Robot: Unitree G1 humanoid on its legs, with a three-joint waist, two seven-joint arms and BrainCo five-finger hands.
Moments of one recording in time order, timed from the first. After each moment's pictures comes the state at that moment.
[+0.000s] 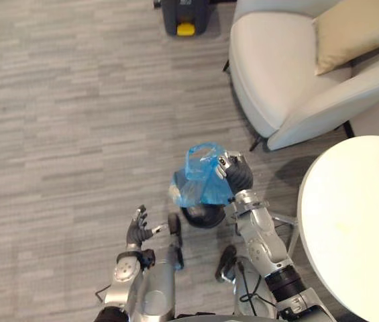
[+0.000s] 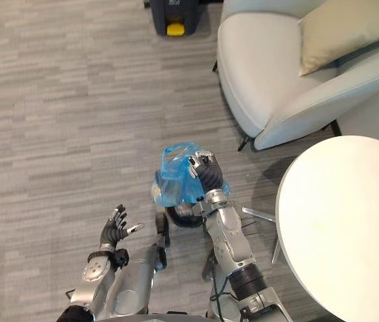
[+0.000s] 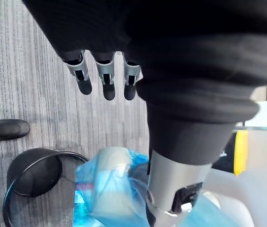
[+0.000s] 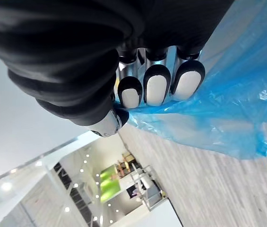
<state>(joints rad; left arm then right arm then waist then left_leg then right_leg) 0.11 0.14 -0.09 0.51 -0.22 -0.24 0.11 -0.22 -0.05 0.28 0.10 0.50 -0.25 0.01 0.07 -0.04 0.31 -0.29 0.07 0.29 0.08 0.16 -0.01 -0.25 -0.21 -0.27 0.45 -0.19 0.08</state>
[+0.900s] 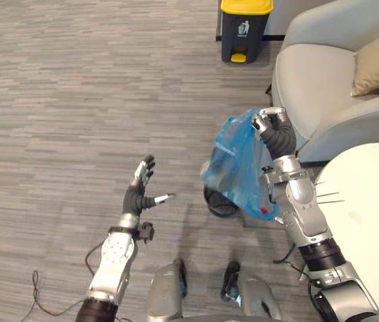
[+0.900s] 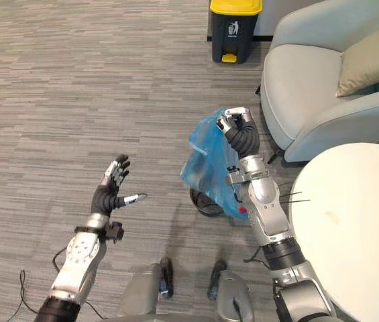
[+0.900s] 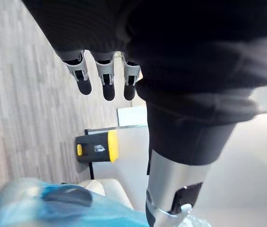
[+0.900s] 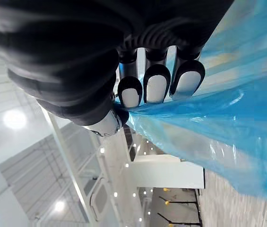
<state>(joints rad) -0.03 0.30 -0.18 0.04 -0.09 -0.32 0.05 -0.42 -0.32 0.18 0.03 0.37 -0.28 0.00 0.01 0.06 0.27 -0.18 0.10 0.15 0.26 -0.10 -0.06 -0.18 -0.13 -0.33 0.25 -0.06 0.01</state>
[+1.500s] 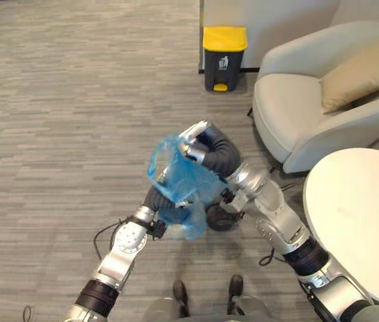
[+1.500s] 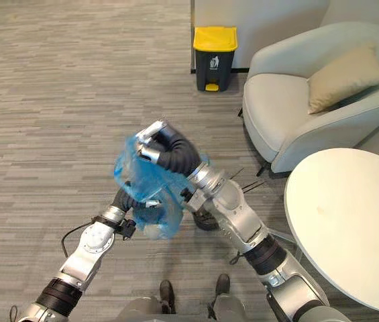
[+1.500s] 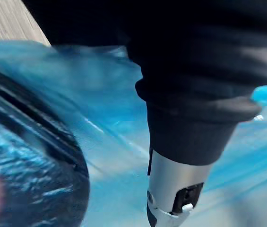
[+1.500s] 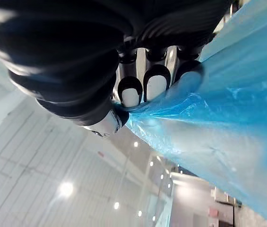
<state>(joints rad) -0.15 0.28 -0.32 0.19 0.05 -0.31 0.03 -0.48 -0.28 0.66 -0.19 0.54 -0.23 0.27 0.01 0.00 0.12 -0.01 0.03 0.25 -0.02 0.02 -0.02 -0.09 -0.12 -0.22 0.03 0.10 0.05</state>
